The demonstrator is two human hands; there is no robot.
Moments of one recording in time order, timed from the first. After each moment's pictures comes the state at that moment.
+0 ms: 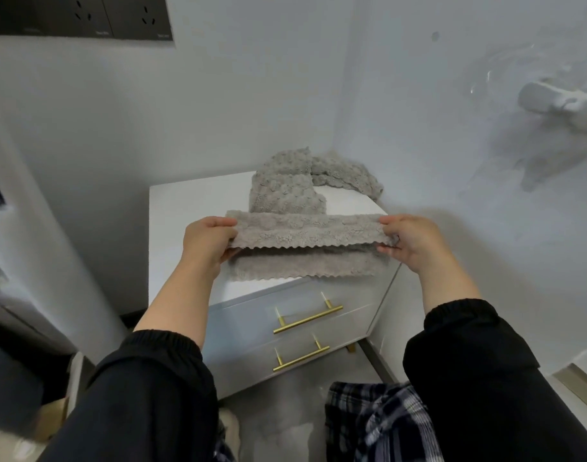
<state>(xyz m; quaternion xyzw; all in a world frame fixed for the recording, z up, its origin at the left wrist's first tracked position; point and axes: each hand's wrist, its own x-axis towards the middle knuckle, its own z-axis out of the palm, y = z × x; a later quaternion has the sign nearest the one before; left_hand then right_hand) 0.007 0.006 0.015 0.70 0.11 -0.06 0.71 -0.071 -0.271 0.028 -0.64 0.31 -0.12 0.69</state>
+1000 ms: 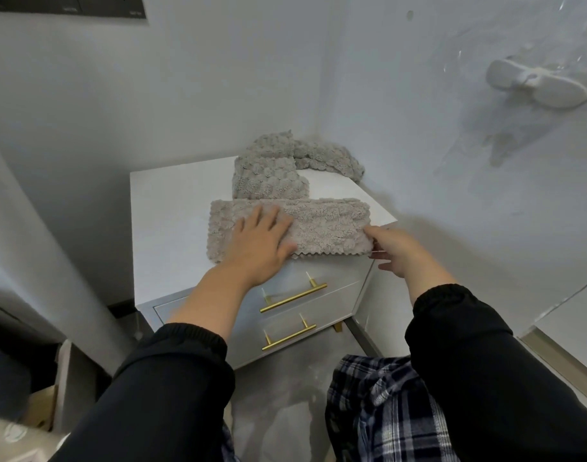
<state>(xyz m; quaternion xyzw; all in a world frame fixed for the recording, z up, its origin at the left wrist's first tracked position) -0.028 -0.044 -0.018 0.94 -0.33 0.00 0.08 -0.098 -0.279 -0.010 -0.70 0.39 -0.02 0.59</state>
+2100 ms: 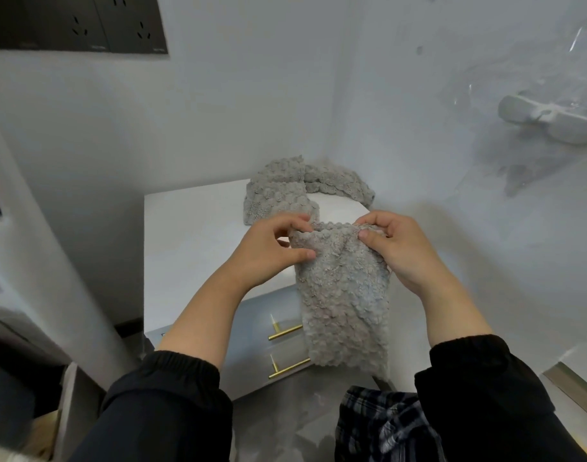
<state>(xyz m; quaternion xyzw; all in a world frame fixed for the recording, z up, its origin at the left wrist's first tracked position) -0.036 -0.039 0.036 0.75 -0.29 -0.08 0.59 -0.115 -0.237 0.051 -0.80 0.07 -0.16 0.58</state>
